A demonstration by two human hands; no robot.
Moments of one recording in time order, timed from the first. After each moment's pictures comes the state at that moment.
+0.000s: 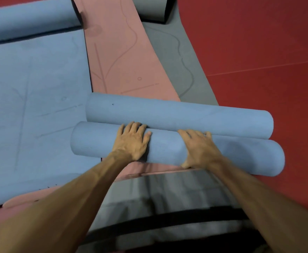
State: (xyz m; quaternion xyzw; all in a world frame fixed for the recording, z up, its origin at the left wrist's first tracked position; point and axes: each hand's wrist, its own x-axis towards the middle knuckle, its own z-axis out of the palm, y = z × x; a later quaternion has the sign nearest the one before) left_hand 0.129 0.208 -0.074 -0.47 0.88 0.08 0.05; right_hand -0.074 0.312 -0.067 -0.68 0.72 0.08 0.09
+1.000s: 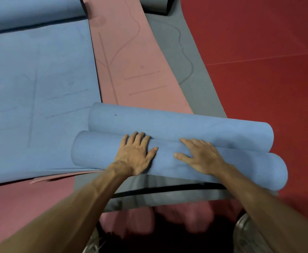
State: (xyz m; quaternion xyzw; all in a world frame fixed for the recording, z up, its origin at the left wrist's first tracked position) left_hand 0.169 0.307 -0.064 -0.44 0.88 0.11 0.12; right_hand -0.049 0.395 -0.067 -0.62 0.75 0.03 0.24
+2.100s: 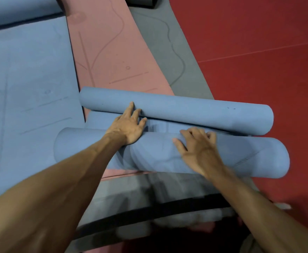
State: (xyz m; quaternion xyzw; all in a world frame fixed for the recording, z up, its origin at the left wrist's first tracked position) left_hand 0.104 0.186 -0.074 -0.48 0.84 0.21 0.09; right_hand -0.059 0.351 -0.082 -0.59 0.80 -0.11 0.00
